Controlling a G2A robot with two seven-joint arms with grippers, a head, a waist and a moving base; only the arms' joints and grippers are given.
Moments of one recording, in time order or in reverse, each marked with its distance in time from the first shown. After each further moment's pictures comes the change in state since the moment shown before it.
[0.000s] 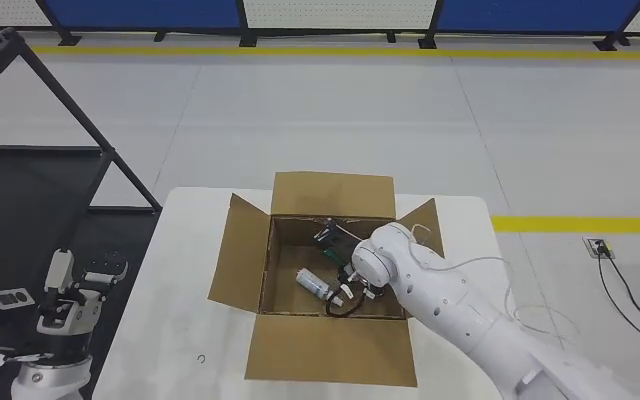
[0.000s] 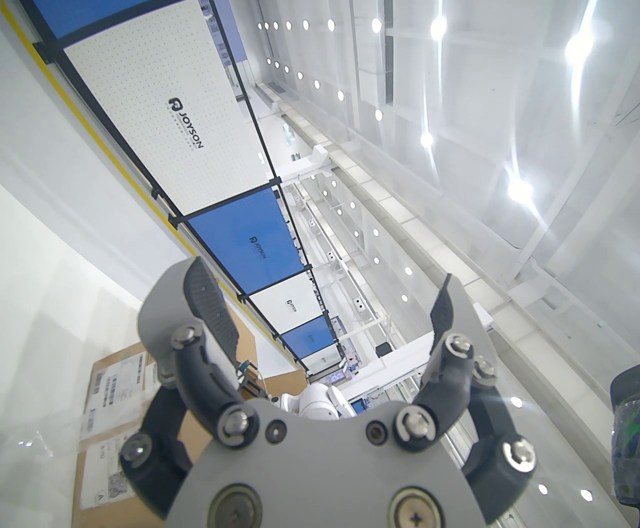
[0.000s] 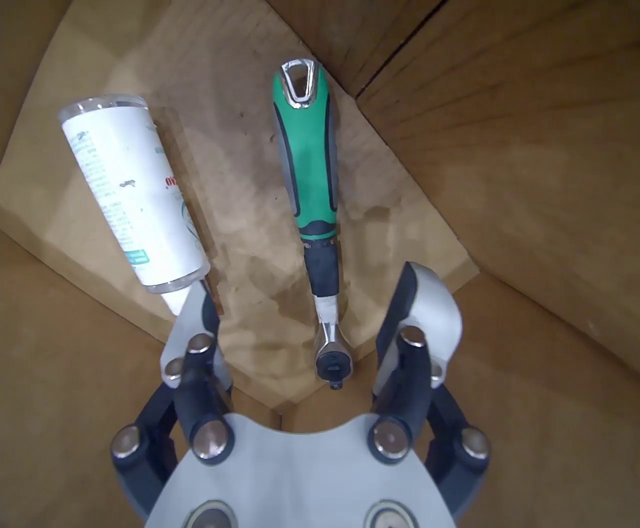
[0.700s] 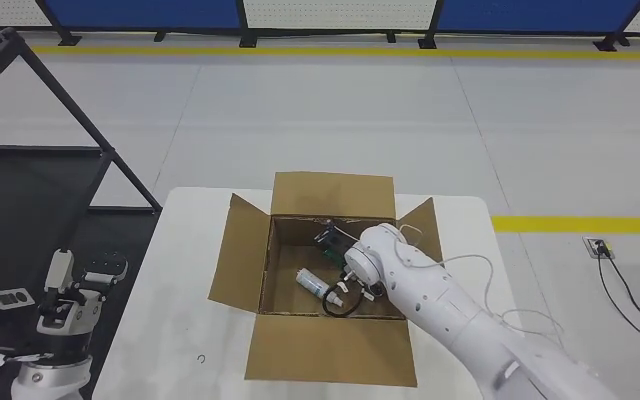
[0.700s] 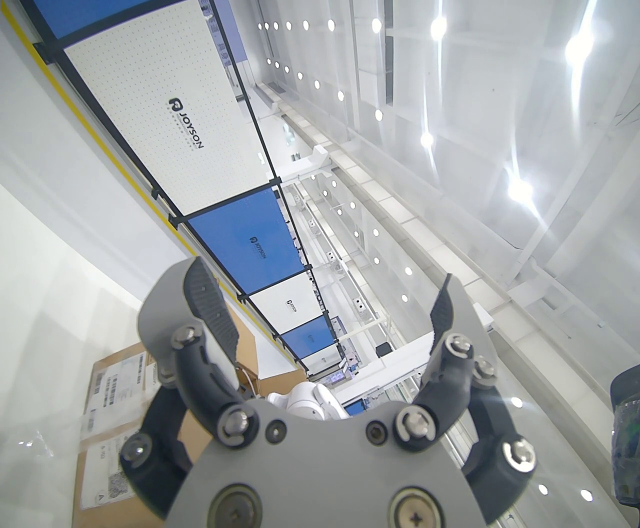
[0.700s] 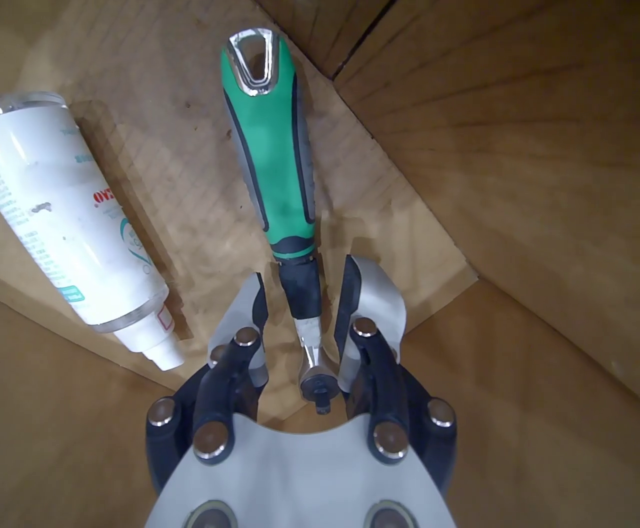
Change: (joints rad) left arm 0.000 0.000 0.000 0.000 0.000 0.000 0.000; right arm 0.022 -0.098 -0.015 0.194 -0.049 -0.014 -0.026
